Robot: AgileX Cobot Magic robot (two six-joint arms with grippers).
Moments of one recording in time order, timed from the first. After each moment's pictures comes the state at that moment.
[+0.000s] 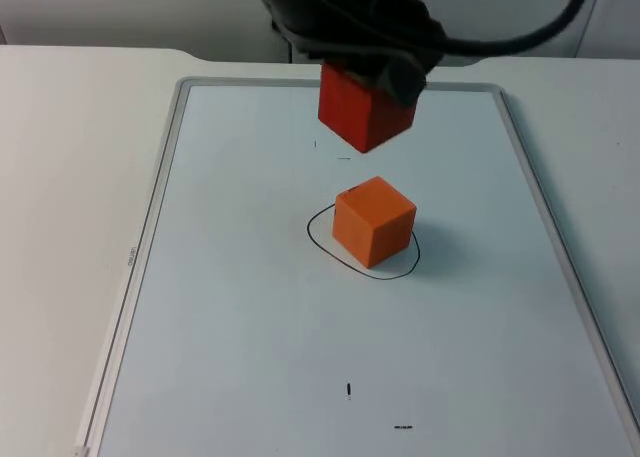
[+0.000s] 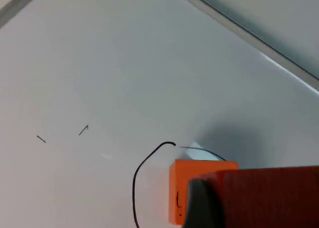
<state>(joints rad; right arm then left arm) 0.63 0.49 -1.02 0.00 0.69 -0.18 -0.60 1.95 -1.51 -0.38 0.63 0.51</state>
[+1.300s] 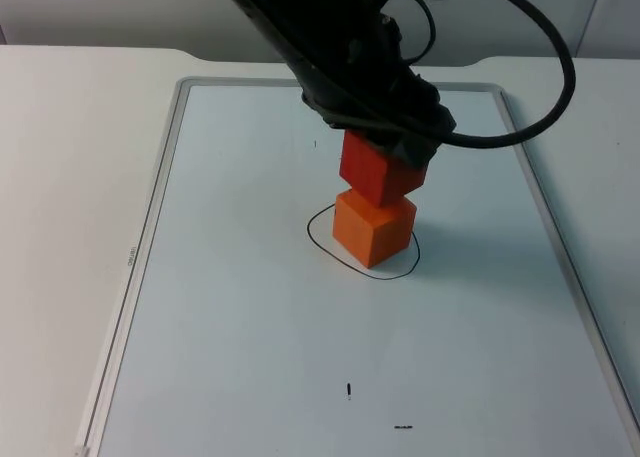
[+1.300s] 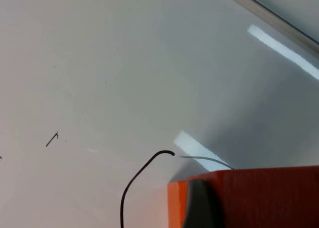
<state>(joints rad) 0.63 0.49 -0.91 0.00 0.61 -0.19 -0.60 2.10 -1.55 -0.49 0.58 0.65</state>
